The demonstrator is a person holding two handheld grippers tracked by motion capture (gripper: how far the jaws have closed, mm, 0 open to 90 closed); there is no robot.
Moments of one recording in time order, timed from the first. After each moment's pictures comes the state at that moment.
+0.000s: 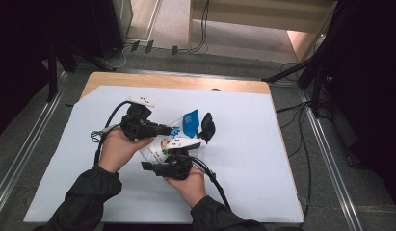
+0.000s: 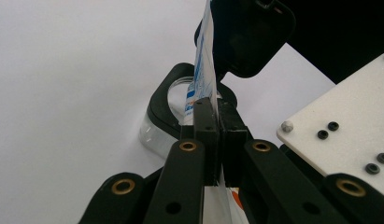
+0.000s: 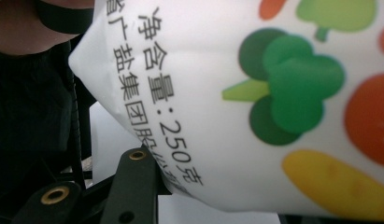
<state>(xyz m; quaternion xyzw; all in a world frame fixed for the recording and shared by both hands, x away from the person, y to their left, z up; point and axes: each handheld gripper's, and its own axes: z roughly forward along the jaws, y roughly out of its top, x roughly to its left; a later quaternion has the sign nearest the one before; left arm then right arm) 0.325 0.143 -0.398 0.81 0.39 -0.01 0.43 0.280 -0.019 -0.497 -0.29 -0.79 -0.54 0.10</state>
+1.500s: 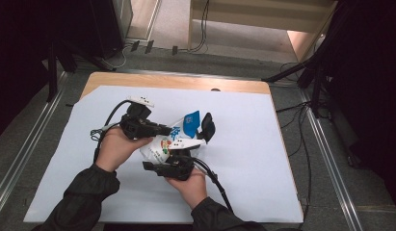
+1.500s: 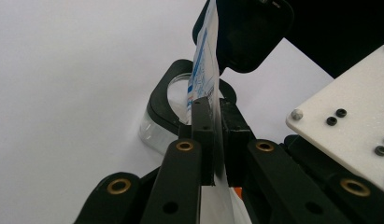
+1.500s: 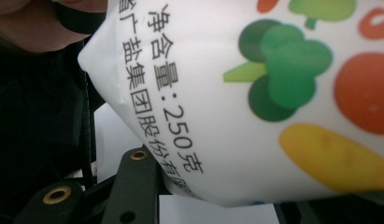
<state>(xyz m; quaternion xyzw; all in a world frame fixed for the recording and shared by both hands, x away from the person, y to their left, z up) 0.328 0.146 -0.398 0.82 0.38 -0.01 0.43 0.278 -0.024 -0.497 -0.29 -0.78 -0.55 0.10</state>
